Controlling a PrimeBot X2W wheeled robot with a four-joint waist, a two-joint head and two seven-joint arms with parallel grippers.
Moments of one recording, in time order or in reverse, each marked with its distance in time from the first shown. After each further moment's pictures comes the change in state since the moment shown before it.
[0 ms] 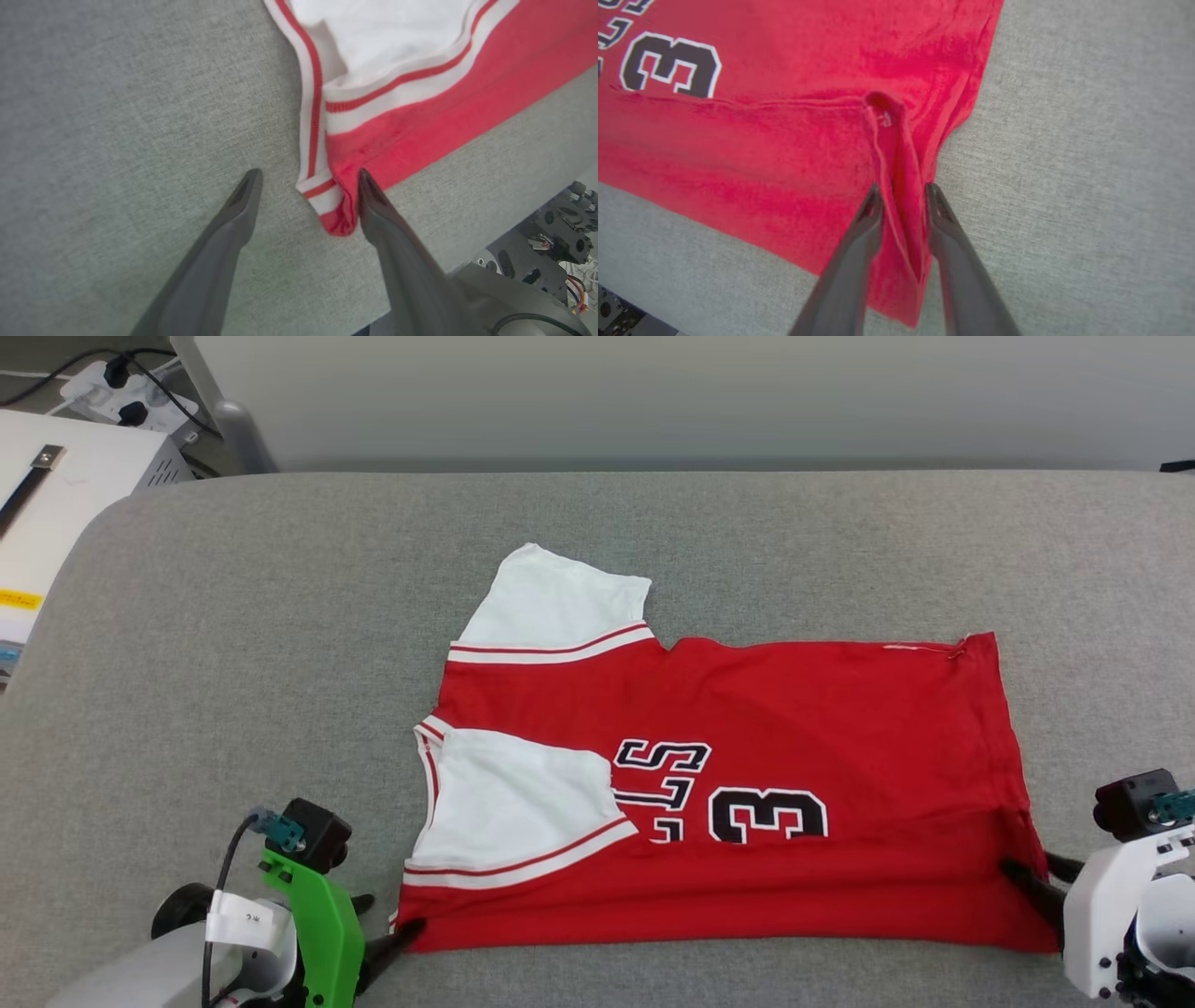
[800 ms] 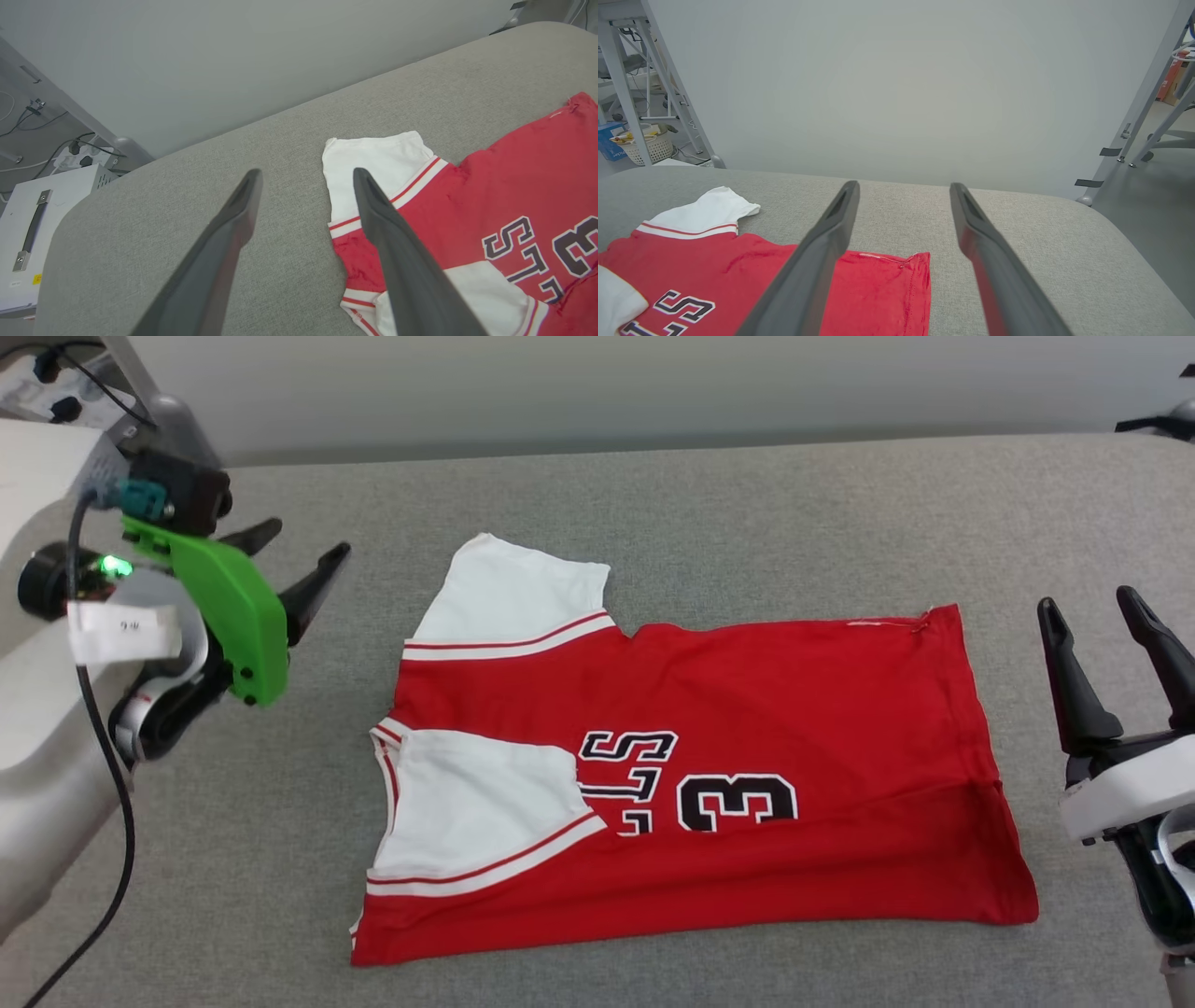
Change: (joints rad) left arm -0.423 -0.003 0.178 0.074 0.103 0.015 -0.043; right arm 0.000 0.319 -0.453 -0.351 -0.392 -0.001 -0.324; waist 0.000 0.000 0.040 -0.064
